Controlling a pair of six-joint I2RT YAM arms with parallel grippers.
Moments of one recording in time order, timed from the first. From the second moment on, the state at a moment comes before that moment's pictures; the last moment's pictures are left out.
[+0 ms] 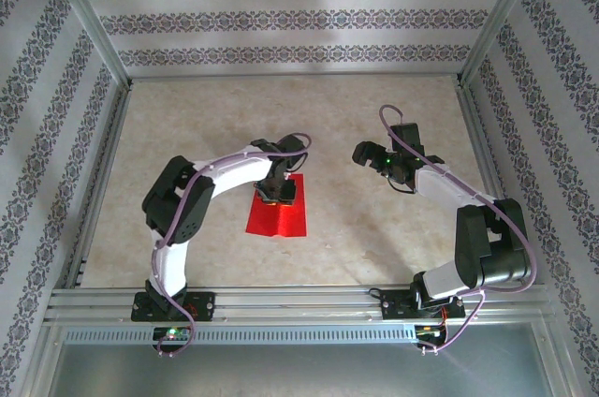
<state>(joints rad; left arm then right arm) -0.65 1.94 1.35 -0.84 0.11 -0.61 0.16 1.47 0.82 -0.24 -0.18 0.58</state>
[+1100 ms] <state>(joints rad) -0.40 1.85 1.07 -0.44 0.49 -0.62 0.43 1.67 0.83 -0.03 -0.52 0.72</state>
